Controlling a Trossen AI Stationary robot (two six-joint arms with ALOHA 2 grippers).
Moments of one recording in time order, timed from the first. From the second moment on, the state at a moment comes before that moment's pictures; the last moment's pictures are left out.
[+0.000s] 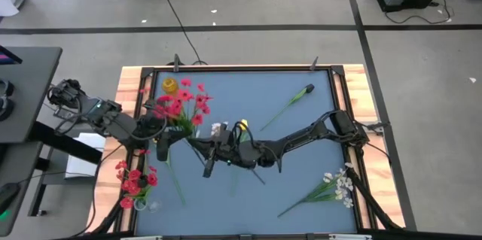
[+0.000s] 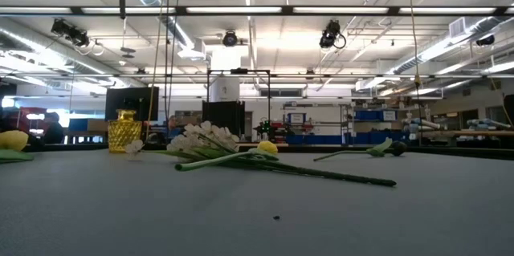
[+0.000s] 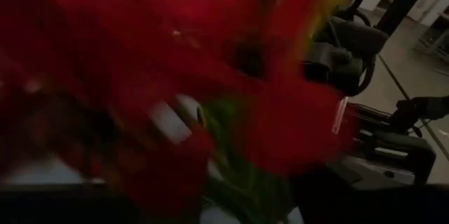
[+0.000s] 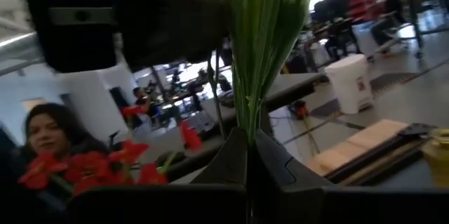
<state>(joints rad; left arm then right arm) -0.54 0.87 1.09 -0.57 -0.65 -0.53 0.28 2.16 1.61 0.76 0.55 0.31</state>
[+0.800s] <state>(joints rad) -0.60 0.83 1.09 -0.78 -0.48 -0.49 0.30 2.16 1.61 0.57 0.59 0.44</state>
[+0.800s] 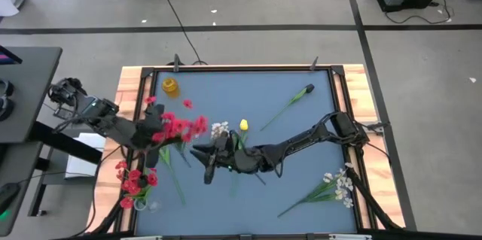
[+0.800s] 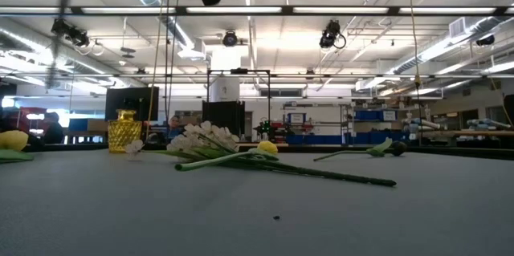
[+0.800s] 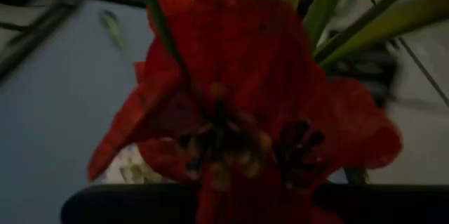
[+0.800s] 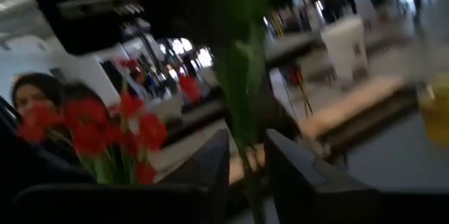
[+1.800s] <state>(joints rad) -0.75 0.63 1.34 -1.06 -0.02 -0.09 0.16 2.16 1.61 0.32 0.31 0.88</state>
